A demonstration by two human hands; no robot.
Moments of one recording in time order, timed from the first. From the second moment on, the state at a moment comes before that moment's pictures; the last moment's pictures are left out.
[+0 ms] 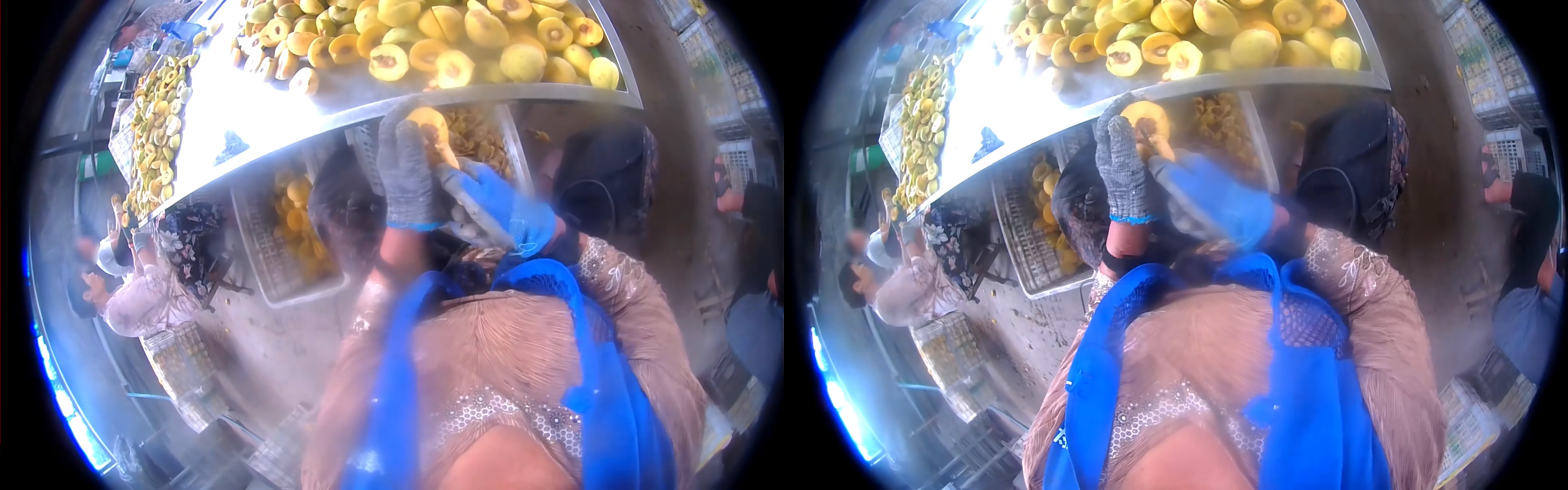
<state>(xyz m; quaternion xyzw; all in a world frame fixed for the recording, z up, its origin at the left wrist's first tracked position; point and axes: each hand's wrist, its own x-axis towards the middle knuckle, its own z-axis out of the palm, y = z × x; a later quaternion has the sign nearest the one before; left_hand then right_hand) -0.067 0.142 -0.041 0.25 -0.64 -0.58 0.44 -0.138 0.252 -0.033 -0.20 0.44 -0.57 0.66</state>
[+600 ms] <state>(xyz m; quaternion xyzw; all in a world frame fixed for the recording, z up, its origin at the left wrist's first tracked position) -0.061 0.127 -0.057 0.25 -0.40 -0.84 0.26 -0.144 0.254 -0.033 0.04 0.17 -0.46 0.87</state>
